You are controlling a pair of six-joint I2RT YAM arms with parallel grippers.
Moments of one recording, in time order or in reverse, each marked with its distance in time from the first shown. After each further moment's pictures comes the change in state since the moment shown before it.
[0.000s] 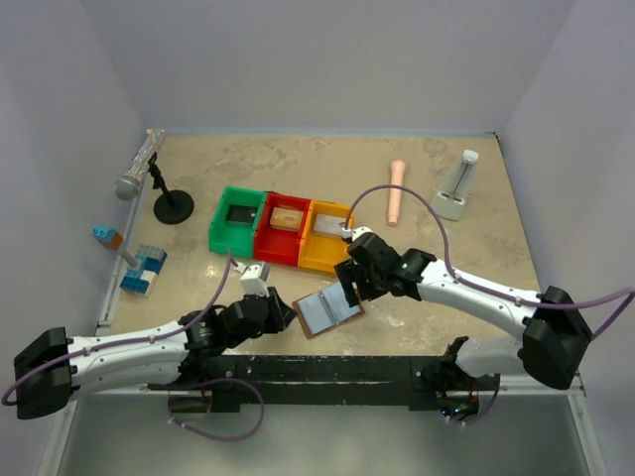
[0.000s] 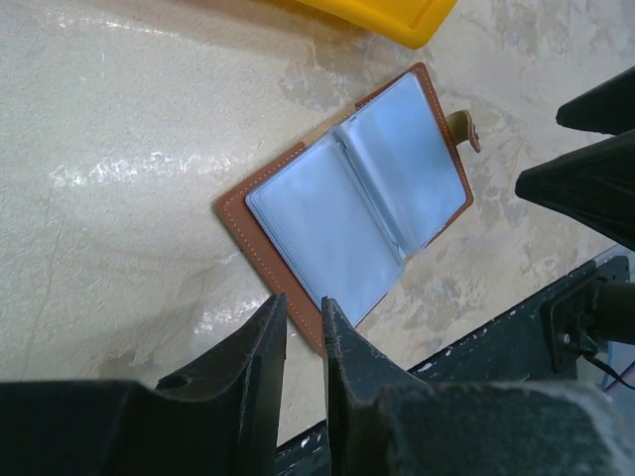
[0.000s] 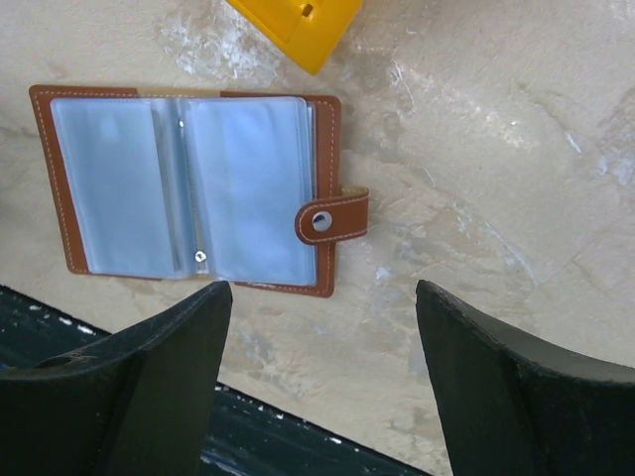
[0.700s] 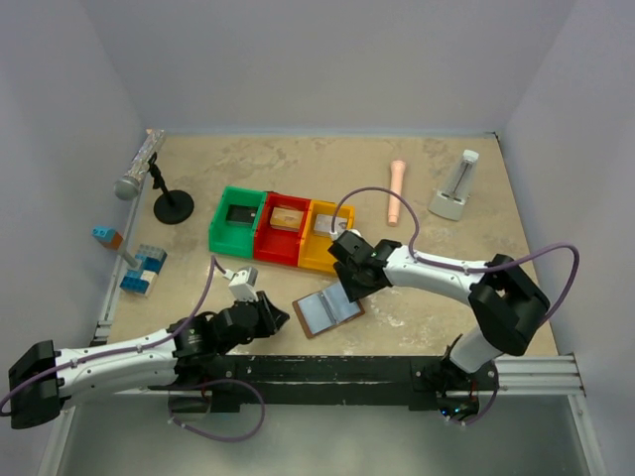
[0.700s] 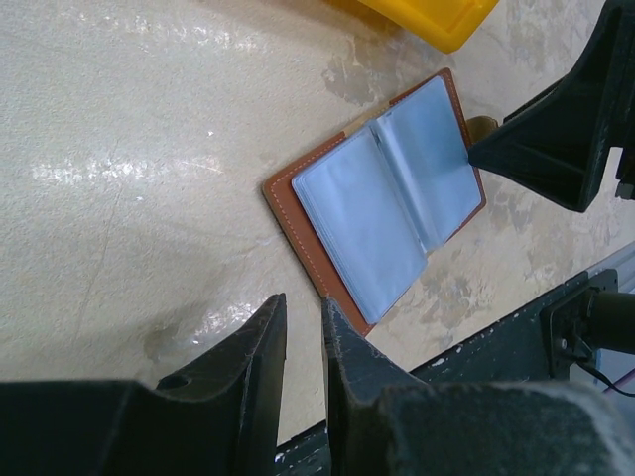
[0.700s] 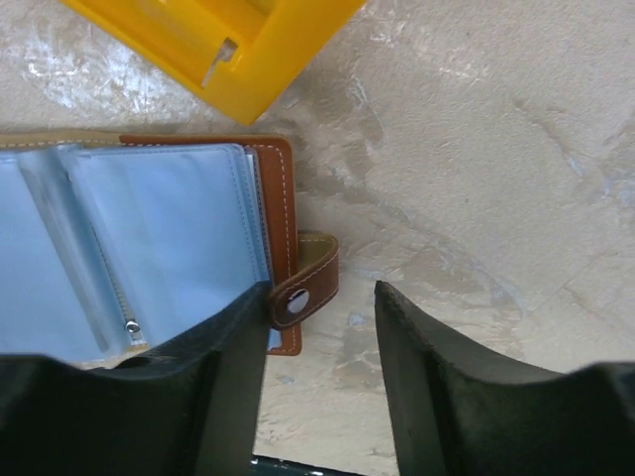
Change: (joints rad) left arm 0.000 -0.184 -0.097 -0.068 -0.026 -0.072; right arm 0.002 0.302 0.107 -0.023 0.090 -0.001
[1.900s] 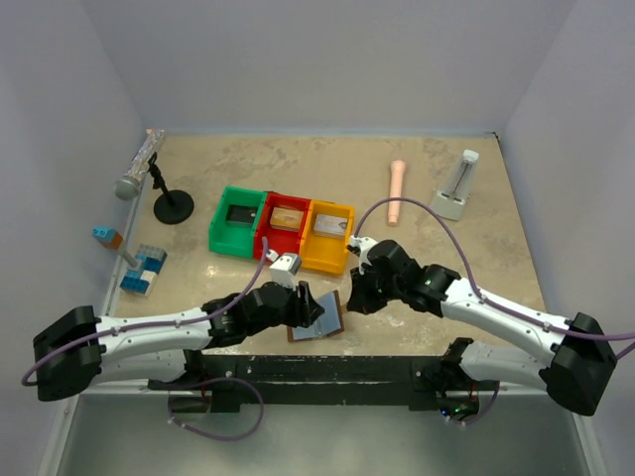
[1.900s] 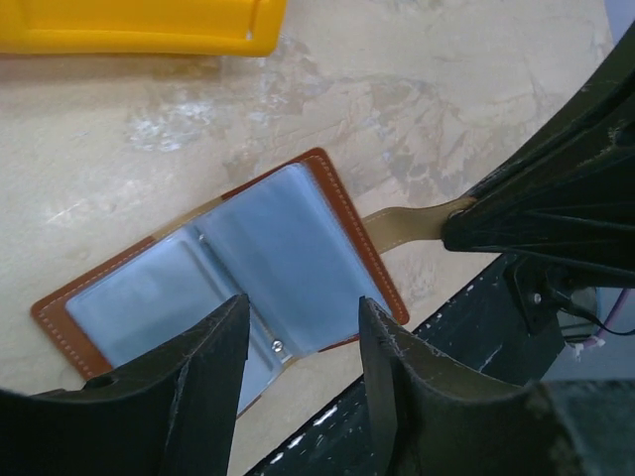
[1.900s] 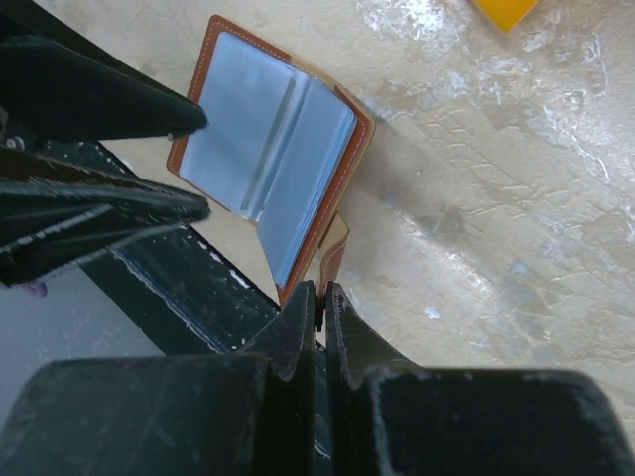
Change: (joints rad) left arm 0.000 0.370 0.213 0.218 0.138 0.257; right arm -0.019 -0.469 -0.246 0.171 -0.385 0.032
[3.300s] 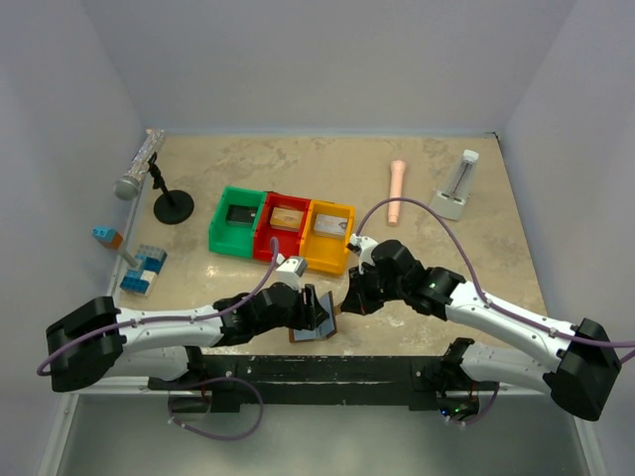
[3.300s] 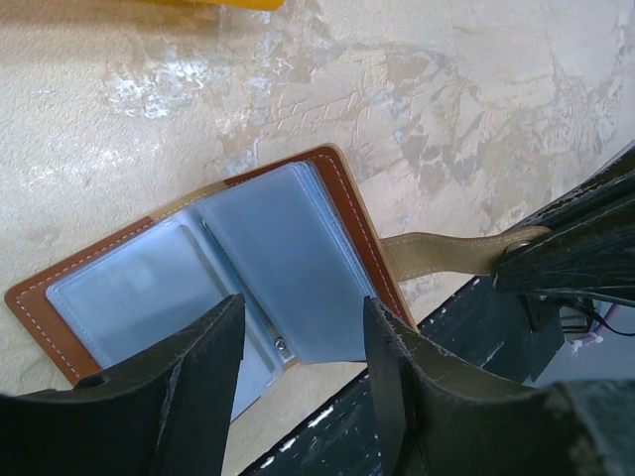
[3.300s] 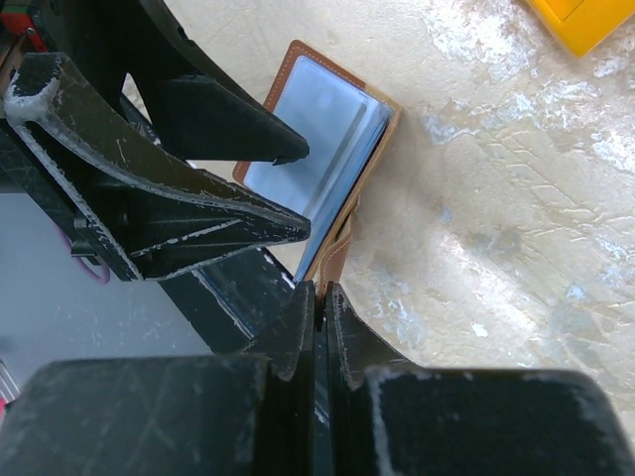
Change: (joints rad) left arm 0.000 0.139 0.015 0.070 0.067 -0.055; right arm 0.001 -0.043 -0.023 0.075 -0.092 0.045
